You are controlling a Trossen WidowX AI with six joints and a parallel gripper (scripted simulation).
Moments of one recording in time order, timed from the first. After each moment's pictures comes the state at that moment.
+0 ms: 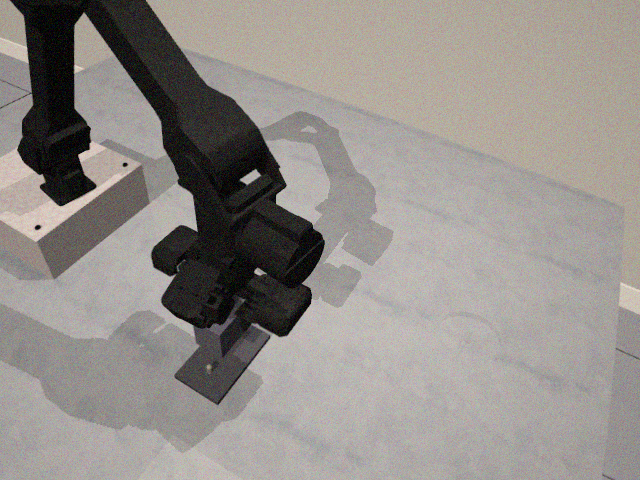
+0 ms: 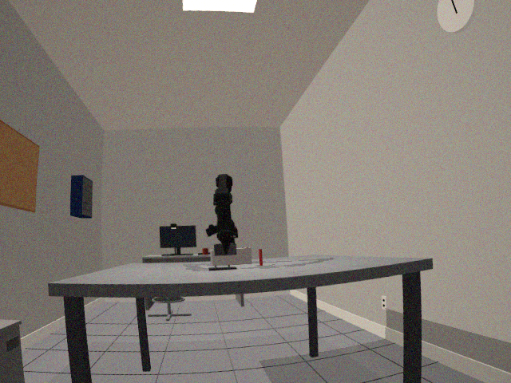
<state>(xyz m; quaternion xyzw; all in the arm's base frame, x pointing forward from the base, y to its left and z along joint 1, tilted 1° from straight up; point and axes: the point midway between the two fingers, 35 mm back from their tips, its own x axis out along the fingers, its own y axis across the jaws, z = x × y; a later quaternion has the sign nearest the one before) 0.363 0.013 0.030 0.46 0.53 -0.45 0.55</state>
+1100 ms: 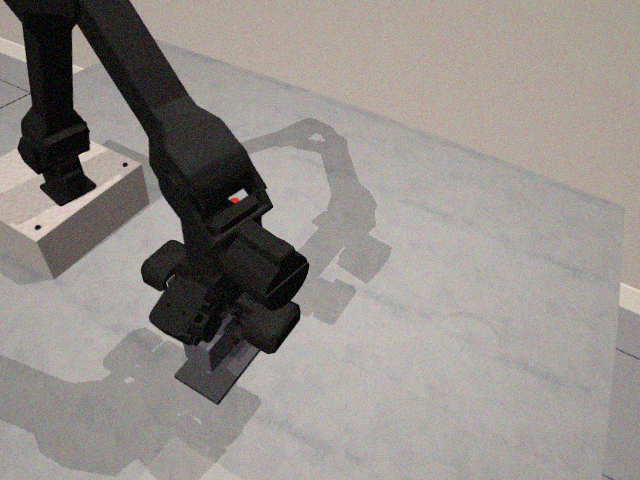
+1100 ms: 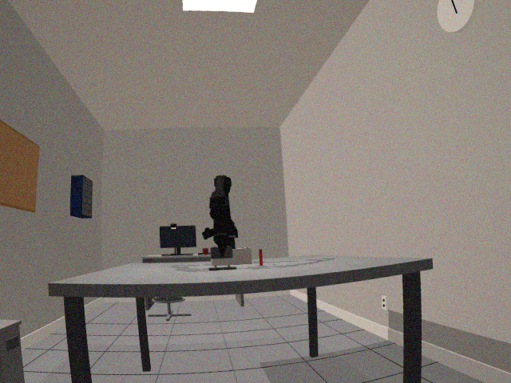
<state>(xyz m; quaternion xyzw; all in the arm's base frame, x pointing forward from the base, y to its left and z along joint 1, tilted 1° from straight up) 0.363 -0.004 0.017 0.46 0.53 -0.45 0.55</state>
